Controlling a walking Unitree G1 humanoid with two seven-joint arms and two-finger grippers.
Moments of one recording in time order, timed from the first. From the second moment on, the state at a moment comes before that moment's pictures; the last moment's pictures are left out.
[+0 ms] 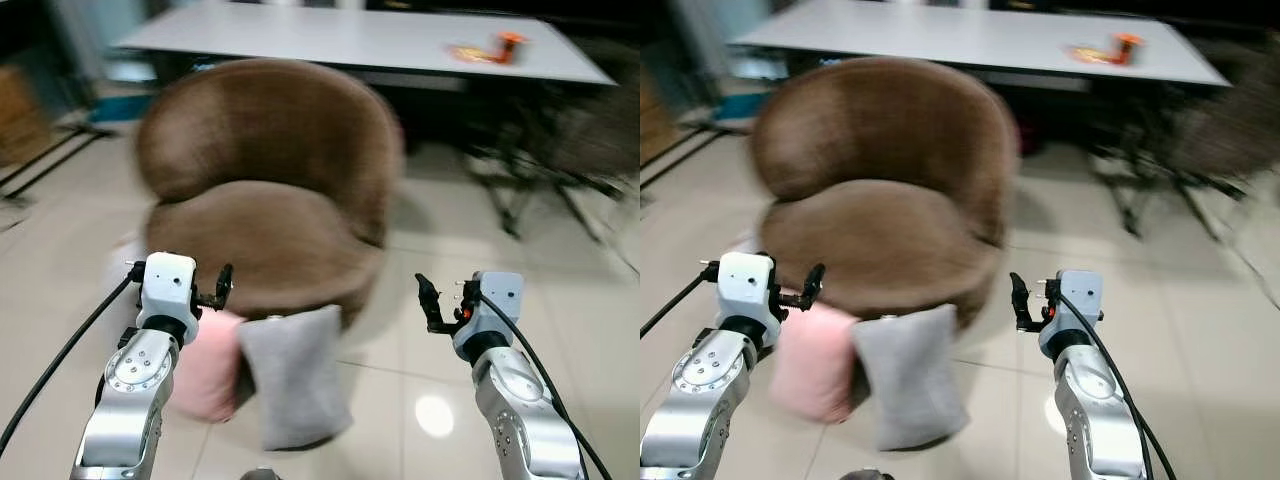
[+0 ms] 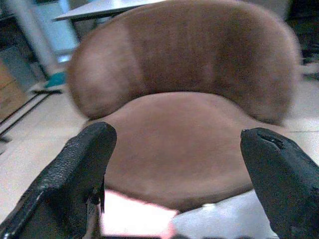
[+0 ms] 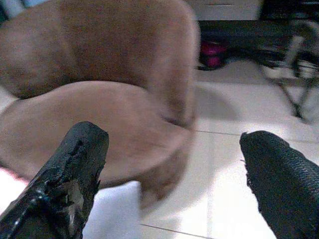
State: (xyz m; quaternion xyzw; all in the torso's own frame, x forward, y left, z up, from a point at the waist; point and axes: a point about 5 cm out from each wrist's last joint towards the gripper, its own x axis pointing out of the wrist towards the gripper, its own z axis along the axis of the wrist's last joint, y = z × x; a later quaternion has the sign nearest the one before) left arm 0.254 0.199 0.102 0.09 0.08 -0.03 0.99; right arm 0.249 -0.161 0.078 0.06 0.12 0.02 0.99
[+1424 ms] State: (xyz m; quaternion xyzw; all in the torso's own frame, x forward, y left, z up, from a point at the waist) left arm 0.265 0.195 0.119 0.10 0.01 -0.04 0.99; right arm 0.265 -0.163 0.076 0.03 0.11 -0.02 0.99
